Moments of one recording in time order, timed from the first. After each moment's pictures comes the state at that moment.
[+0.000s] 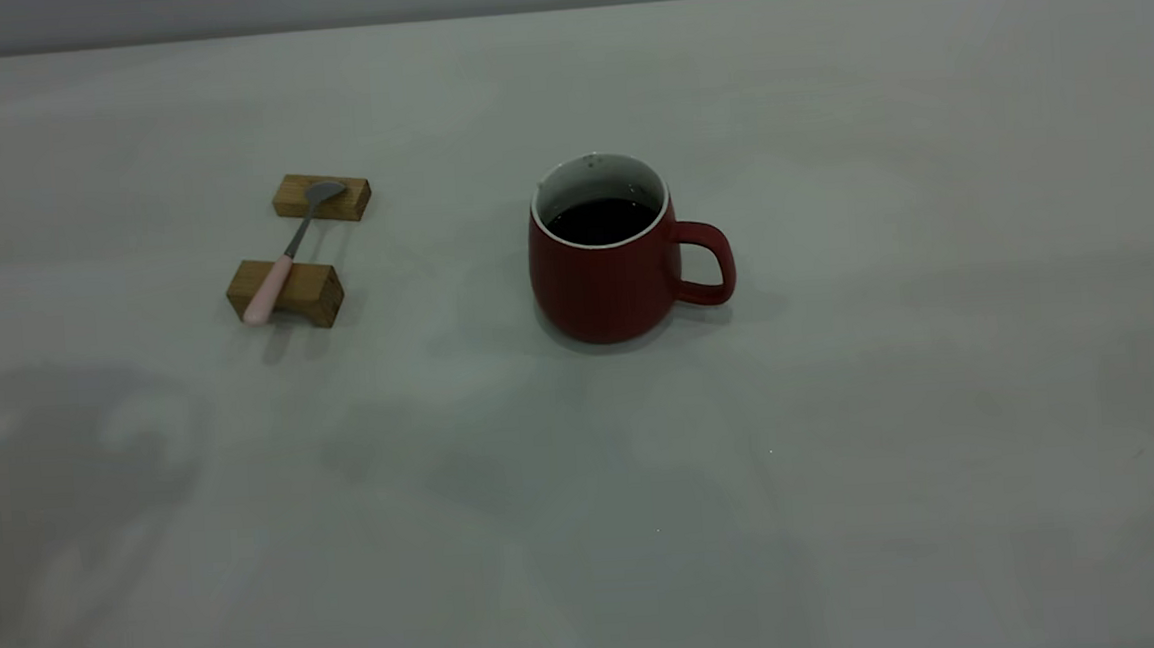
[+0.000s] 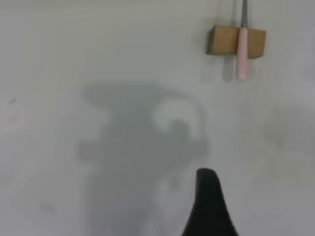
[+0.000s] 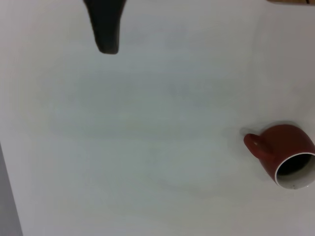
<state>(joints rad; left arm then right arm) -0.11 1.42 -0.82 -0.03 0.54 -0.03 0.03 0.02 -0.47 0.03 1.13 -0.04</state>
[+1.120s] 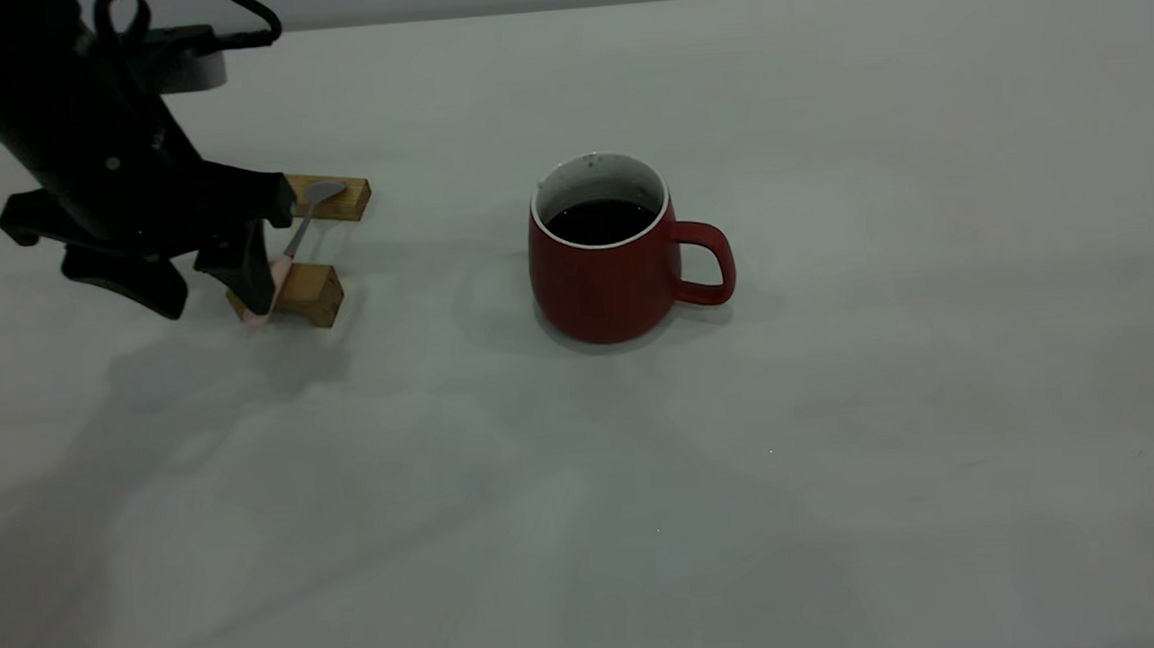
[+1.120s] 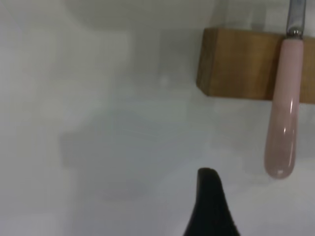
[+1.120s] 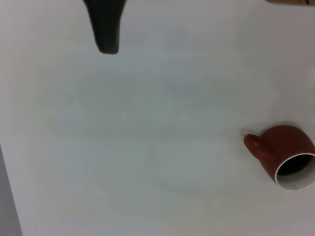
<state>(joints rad) -0.21 2.17 -1.07 -0.06 0.25 -0.09 0.03 0.02 -0.47 0.03 1.13 -0.04</state>
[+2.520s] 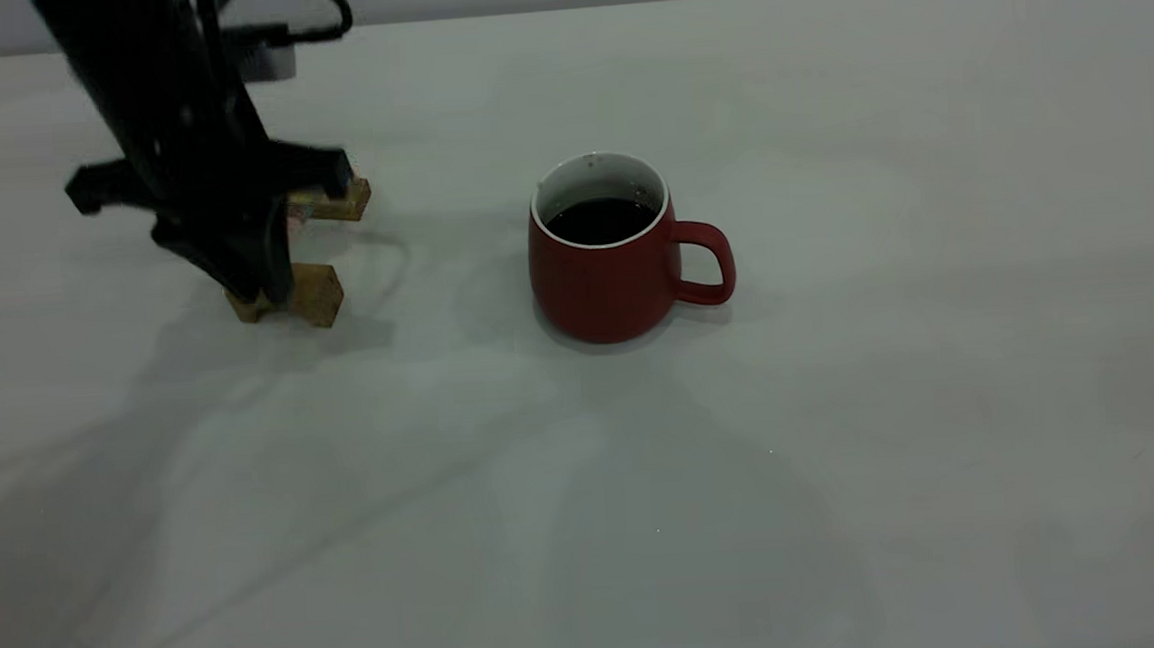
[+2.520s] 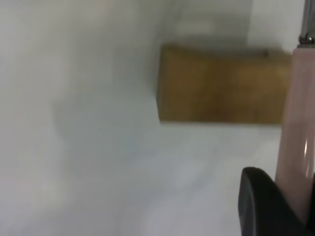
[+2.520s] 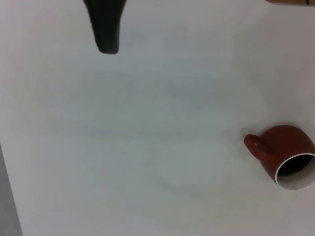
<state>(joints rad) -0.24 2.28 -1.36 -0.08 0.63 -0.11 0.03 0.02 -0.47 0.03 1.13 -0.04</state>
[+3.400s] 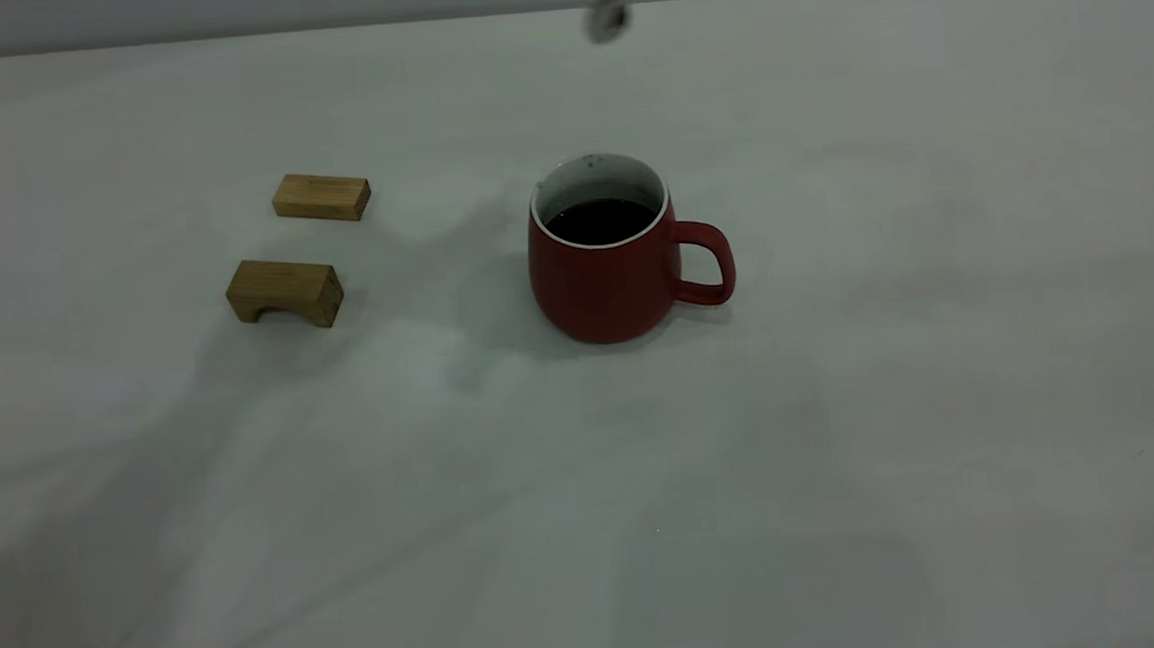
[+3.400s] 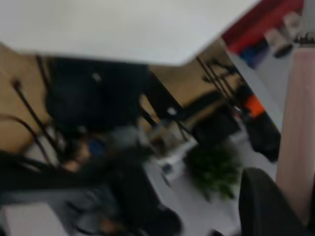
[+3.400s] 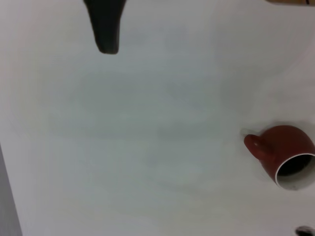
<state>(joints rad) -0.36 2.20 -1.69 -1.05 1.17 -0.60 0.03 0.02 -0.47 0.03 1.13 -0.04</state>
